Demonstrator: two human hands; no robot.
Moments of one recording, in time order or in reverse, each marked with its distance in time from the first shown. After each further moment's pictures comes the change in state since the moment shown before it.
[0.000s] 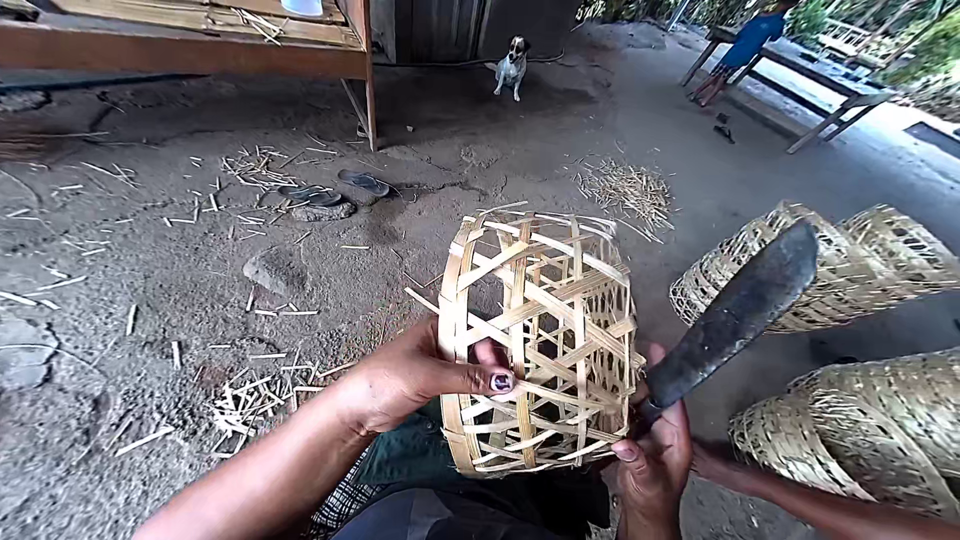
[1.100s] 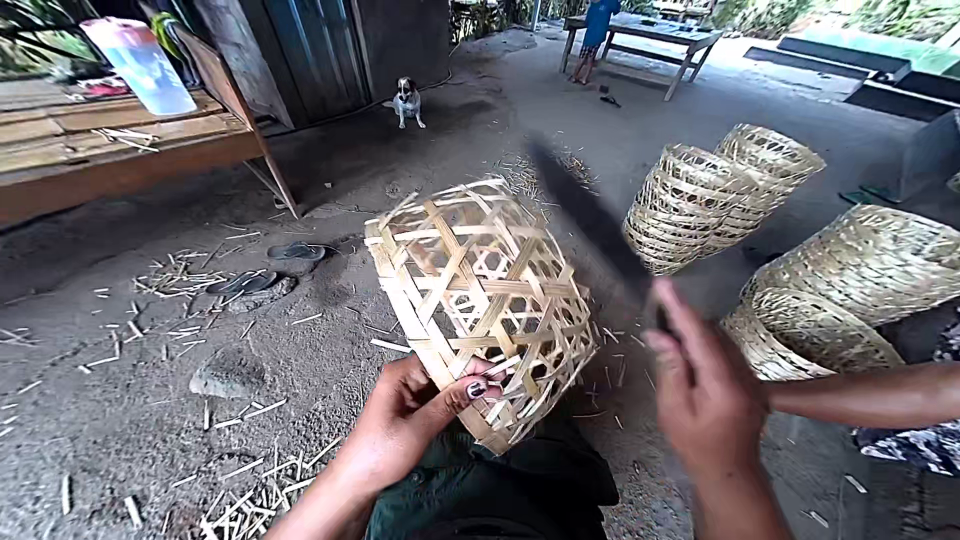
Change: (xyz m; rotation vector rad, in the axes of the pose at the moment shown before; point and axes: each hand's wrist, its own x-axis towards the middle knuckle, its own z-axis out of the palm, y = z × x) left_hand 0.042 -0.024 0.026 0.332 -0.117 0.388; right_hand 0.044 -0.079 -0.040 -1.179 0.239 -0.215
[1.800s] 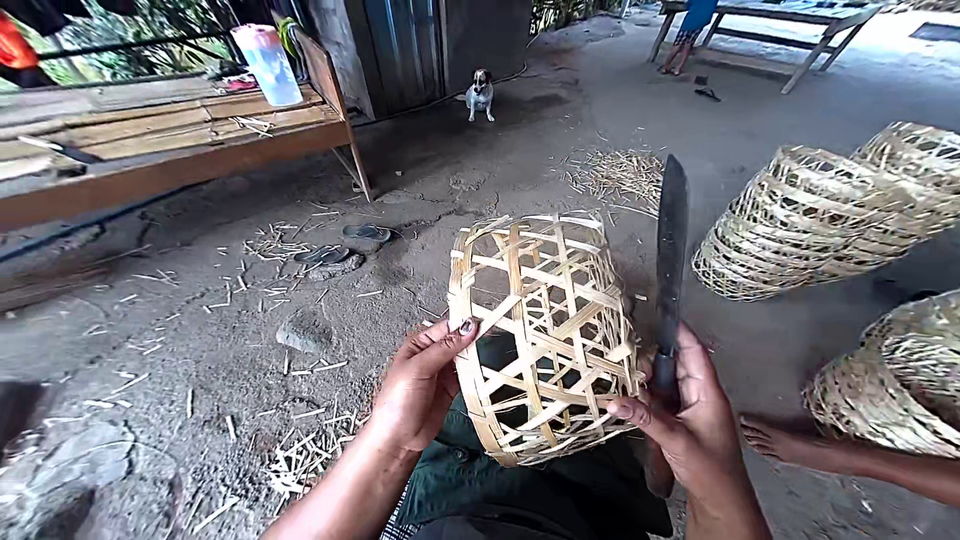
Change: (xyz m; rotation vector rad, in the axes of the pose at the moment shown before) left_hand -0.017 0.015 -0.022 -0.457 0.570 -0.363; right_hand -0.029 -0.022 0.060 0.897 -0.253 0.400
